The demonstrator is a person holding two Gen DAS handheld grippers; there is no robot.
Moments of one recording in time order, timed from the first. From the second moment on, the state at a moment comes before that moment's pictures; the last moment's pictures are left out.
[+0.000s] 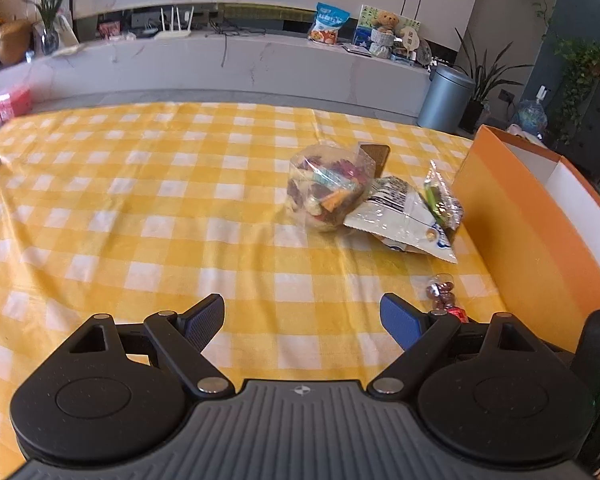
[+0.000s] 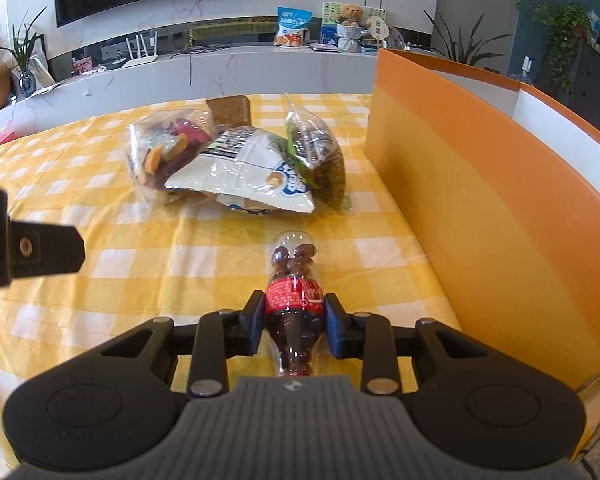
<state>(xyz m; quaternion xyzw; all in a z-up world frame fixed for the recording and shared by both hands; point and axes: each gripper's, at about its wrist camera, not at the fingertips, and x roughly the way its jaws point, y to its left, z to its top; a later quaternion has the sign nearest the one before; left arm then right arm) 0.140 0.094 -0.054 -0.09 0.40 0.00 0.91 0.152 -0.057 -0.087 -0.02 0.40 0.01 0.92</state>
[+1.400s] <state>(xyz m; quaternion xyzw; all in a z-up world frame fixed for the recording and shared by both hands) 0.293 0.054 -0.043 0.05 0.45 -0.01 0.89 0.163 -0.061 -0.090 0.00 0.40 0.01 0.92</state>
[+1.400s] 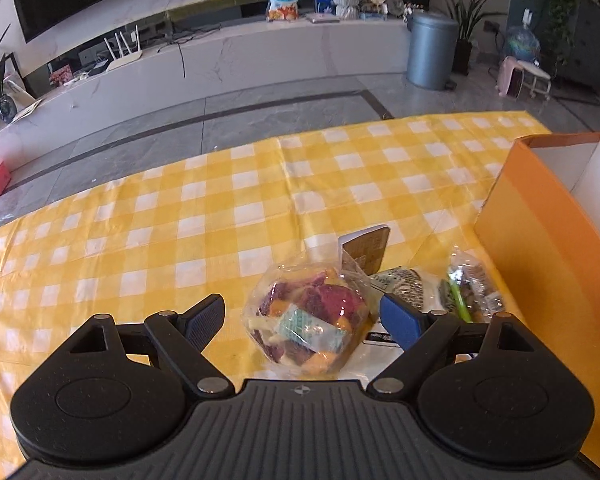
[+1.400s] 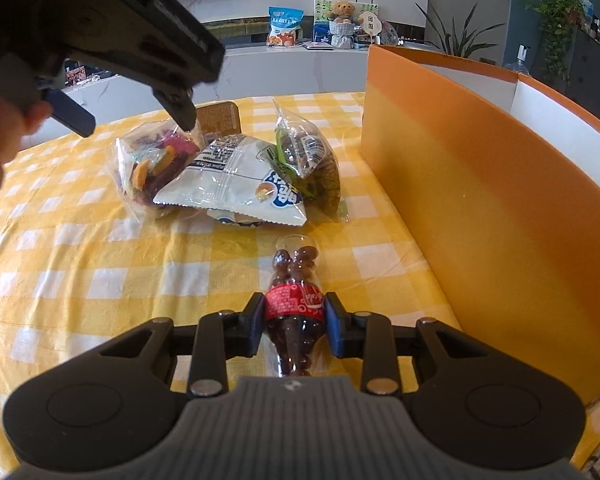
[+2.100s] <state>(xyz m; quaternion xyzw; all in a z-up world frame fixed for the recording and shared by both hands) 0.316 0.085 -0.079 -0.06 0.50 -0.02 0.86 0.160 -0.060 -0.090 0.00 0.39 0.01 0.92</state>
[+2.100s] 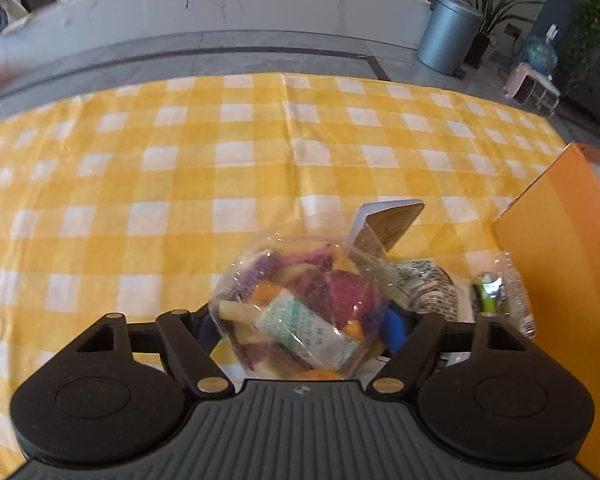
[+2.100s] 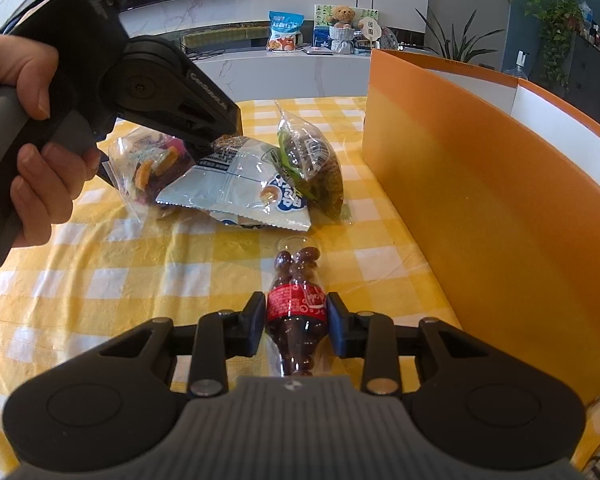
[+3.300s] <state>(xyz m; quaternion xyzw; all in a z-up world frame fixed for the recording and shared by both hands) 0.152 0.088 -0.006 -0.18 0.35 -0.03 0.92 0.135 -0.068 -0.048 0.02 0.34 0.02 0.94</state>
